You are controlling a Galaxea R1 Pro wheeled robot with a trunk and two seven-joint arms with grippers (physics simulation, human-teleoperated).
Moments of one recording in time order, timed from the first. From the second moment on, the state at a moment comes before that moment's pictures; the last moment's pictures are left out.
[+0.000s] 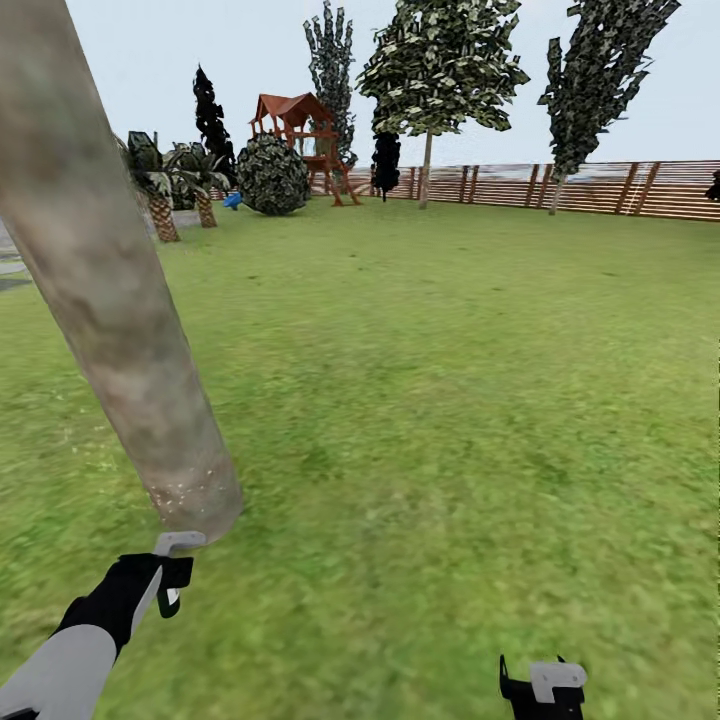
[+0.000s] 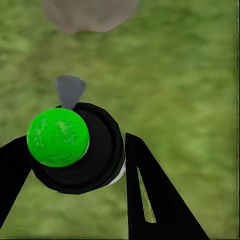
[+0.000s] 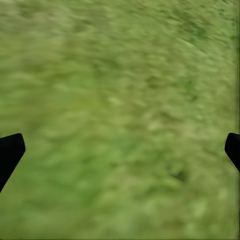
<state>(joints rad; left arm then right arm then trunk) -0.67 0.16 0.31 -0.50 -0.28 0.46 -0.09 -0.41 -0.05 -0.01 -0.03 0.22 -0.69 -0.36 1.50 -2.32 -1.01</state>
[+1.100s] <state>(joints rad) -0.70 0.31 0.26 -0.62 -0.28 0.48 -0.30 -0.41 -0.05 -0.01 -0.03 0.22 -0.69 -0.36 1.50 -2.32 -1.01</state>
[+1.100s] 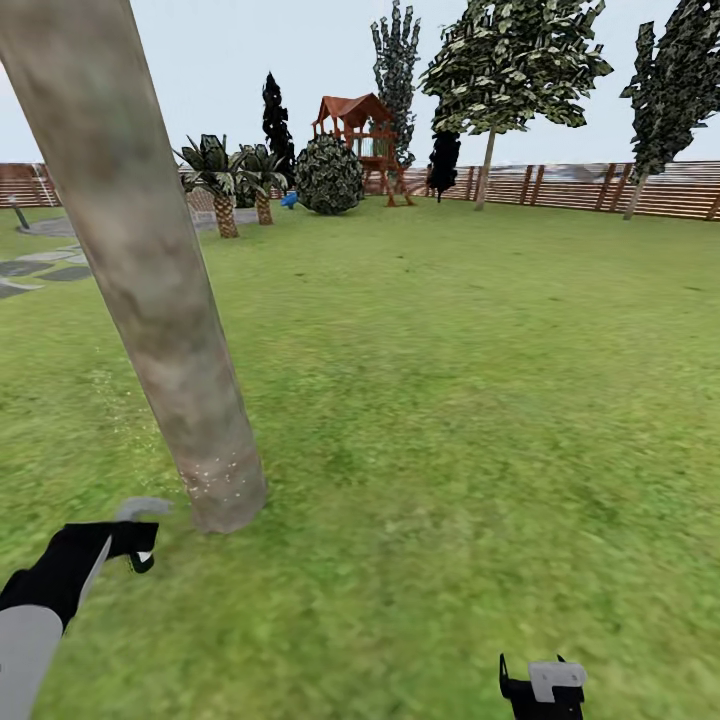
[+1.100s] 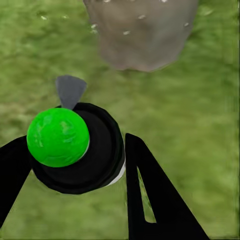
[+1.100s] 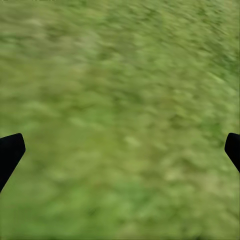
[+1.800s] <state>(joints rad) -0.75 0.37 0.12 -0.78 -0.30 0.61 -0.52 -0.41 -0.05 -0.01 -0.03 0.22 -0.69 -0.36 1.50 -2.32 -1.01</state>
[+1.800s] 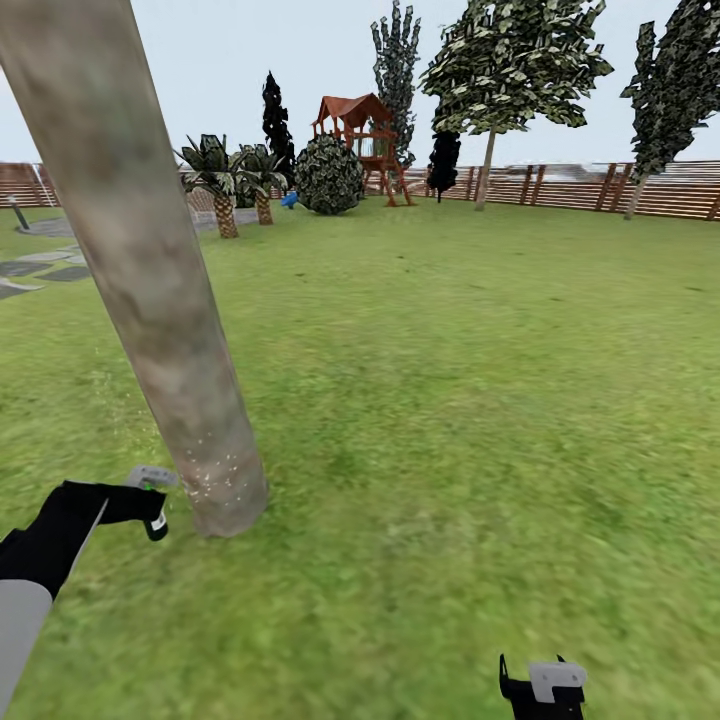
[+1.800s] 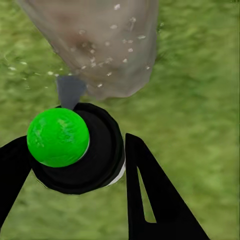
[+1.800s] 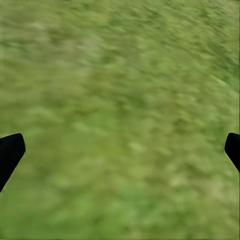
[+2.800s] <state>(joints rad) -0.81 0.41 0.05 -0.92 -0.30 0.76 -0.60 -0.41 -0.05 -0.01 -0.03 0.22 -0.69 -0.36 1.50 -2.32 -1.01</state>
